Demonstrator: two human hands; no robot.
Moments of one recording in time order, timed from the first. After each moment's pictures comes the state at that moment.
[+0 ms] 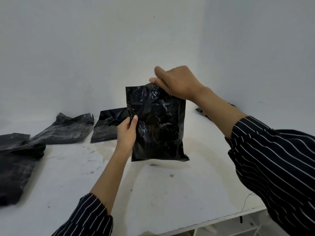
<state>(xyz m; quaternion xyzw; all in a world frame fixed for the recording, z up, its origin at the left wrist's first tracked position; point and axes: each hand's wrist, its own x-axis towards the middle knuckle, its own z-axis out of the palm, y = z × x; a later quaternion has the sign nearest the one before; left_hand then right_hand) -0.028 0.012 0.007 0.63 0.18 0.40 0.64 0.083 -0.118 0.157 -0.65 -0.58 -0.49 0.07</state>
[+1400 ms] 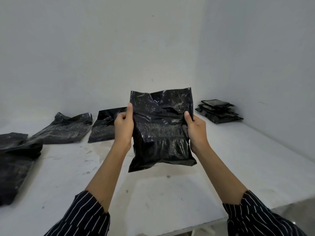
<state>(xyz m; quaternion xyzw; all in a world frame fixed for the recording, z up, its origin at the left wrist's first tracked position) -0.020 0.008 0.030 0.61 0.23 0.40 0.65 0.086 -0.155 0.018 -0.59 -0.22 0.02 0.77</state>
